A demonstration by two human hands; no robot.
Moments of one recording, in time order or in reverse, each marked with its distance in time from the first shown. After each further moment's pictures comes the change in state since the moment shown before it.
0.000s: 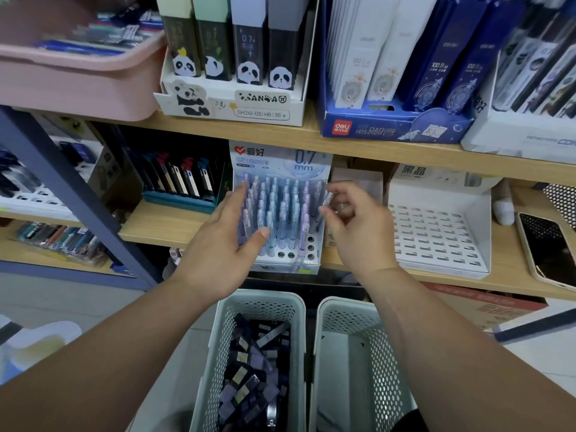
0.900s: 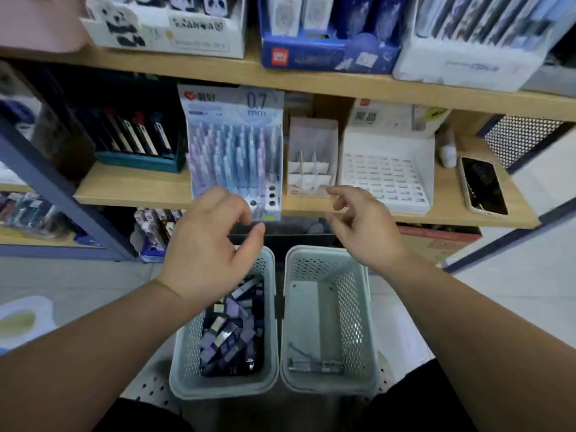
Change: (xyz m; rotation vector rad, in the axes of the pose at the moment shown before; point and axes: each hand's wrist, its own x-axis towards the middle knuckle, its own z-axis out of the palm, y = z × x) left_hand -0.069 0.029 0.033 0.017 0.289 0.523; right_hand -0.076 0.050 -0.073 -0.204 -0.250 0.099
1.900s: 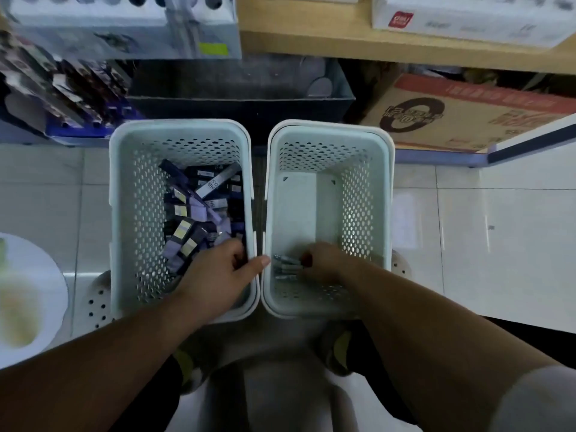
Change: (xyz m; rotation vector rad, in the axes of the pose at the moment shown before) left_hand -0.181 -0.061 0.173 -0.116 -0.836 -0.804; right_hand -0.156 0.161 0.208 -0.240 -1.255 0.429
